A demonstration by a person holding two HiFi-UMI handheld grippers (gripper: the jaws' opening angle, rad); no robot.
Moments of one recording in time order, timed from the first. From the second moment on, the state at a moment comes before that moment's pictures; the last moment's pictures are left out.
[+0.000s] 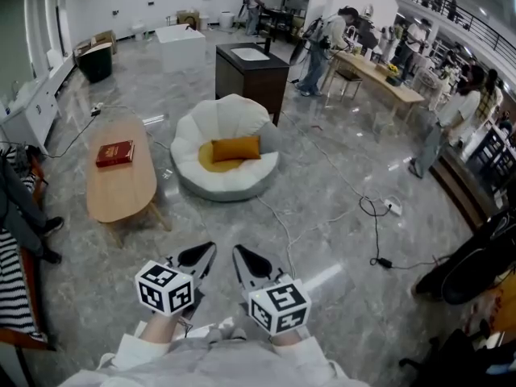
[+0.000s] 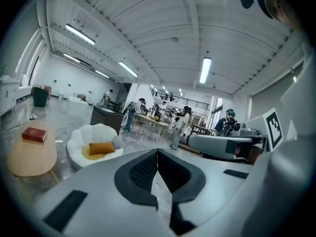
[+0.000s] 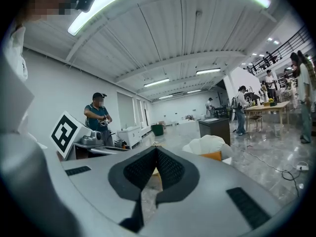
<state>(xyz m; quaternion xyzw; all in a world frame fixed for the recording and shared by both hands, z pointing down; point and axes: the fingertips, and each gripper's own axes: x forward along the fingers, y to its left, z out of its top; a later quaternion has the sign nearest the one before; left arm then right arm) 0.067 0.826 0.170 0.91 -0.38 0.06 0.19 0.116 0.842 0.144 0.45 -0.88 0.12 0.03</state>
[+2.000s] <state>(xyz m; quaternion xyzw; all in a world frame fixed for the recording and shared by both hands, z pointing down) 0.027 0.525 0.204 0.92 -0.32 0.04 0.22 0.090 0.529 0.182 0.52 -0.84 0.14 0.04</state>
